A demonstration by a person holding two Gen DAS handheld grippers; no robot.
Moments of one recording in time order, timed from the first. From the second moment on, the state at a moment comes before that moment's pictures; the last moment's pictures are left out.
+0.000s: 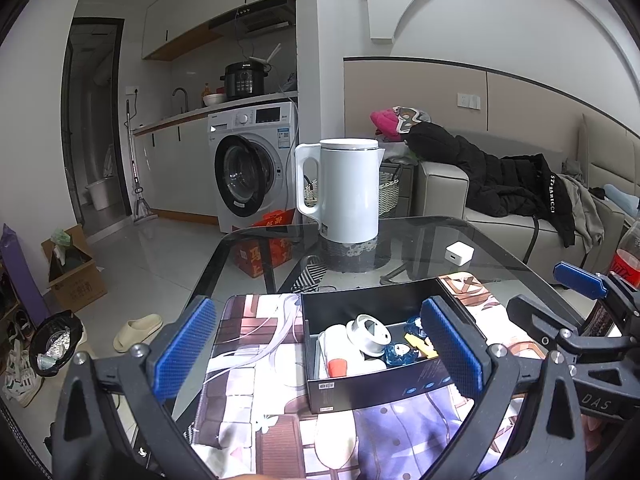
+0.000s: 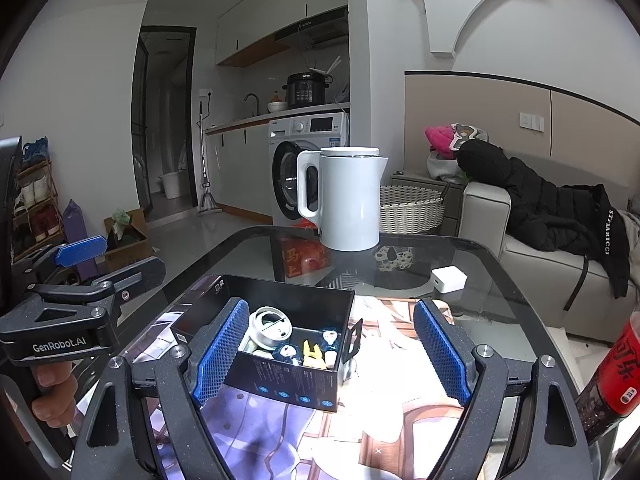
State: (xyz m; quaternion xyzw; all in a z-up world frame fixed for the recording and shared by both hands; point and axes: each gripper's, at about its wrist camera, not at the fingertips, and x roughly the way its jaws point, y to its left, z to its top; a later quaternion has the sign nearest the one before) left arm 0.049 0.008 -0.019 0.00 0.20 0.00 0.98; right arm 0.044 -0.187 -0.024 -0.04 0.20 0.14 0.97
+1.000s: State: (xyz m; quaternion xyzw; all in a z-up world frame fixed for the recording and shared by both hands) left arm 0.049 0.007 -0.021 0.00 0.21 0.00 0.98; right arm 0.046 -0.183 -0.033 -0.04 0.21 0.14 0.97
